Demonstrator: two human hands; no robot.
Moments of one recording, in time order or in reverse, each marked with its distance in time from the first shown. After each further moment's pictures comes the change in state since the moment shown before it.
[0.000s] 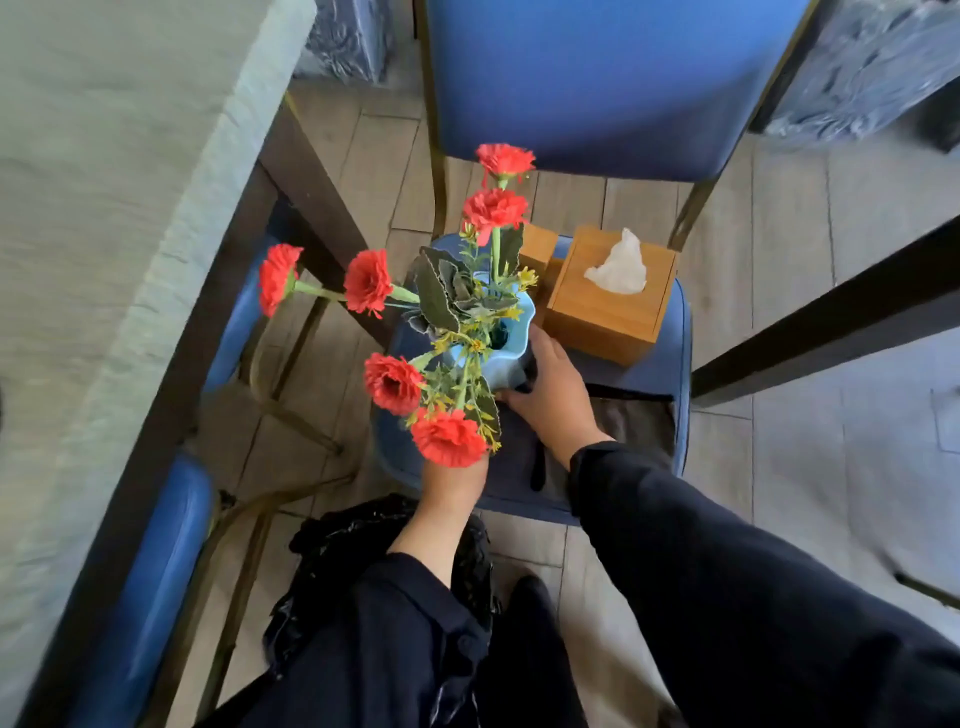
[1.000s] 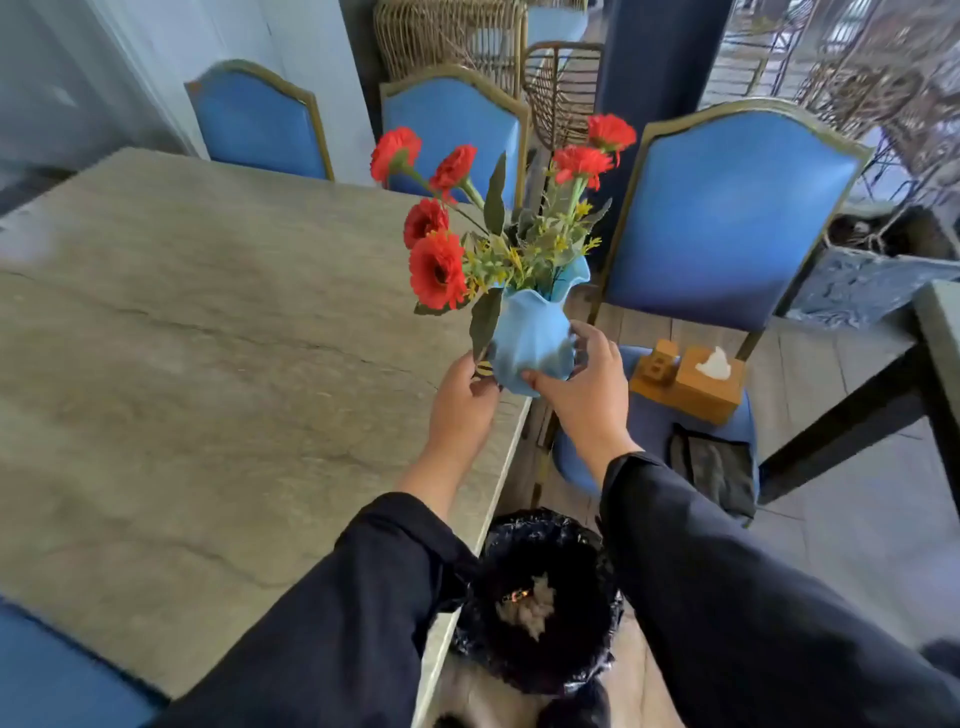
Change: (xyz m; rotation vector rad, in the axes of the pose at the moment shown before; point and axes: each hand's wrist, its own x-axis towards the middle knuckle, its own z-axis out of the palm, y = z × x) left_hand -0.247 -0.063 -0.345 -0.436 0.233 0.624; right_hand -0.250 -0.352 0.053 0.202 0.383 -0.245
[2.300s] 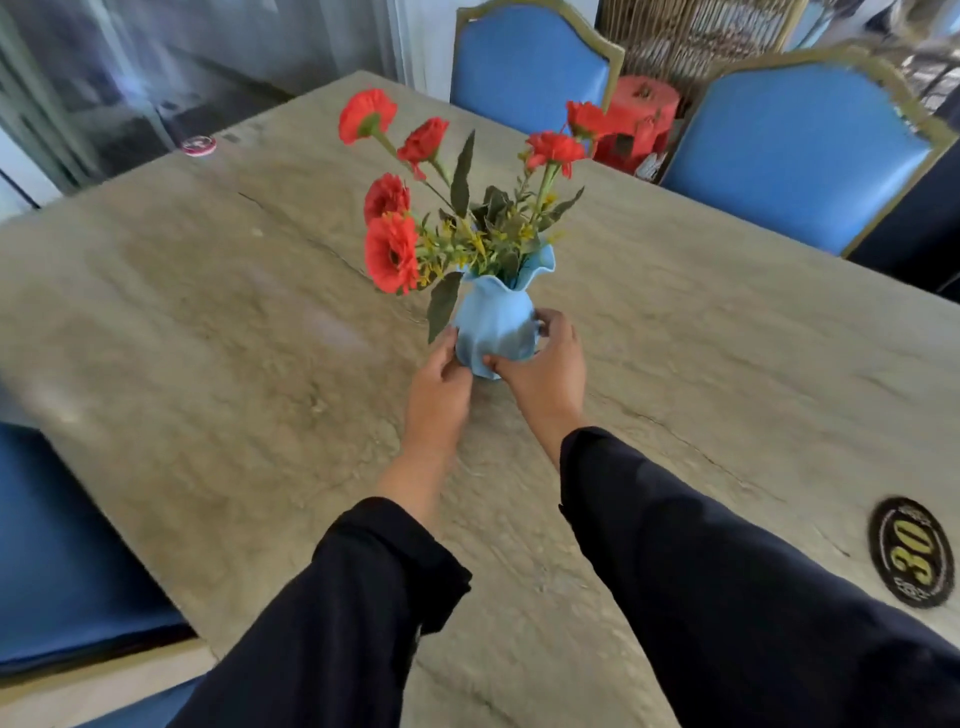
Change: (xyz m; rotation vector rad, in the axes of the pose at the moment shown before) left_hand 0.159 -0.167 -0.396 -0.198 0.373 -0.158; right_hand 0.011 -0.159 0.474 0.035 -0.320 -0.057
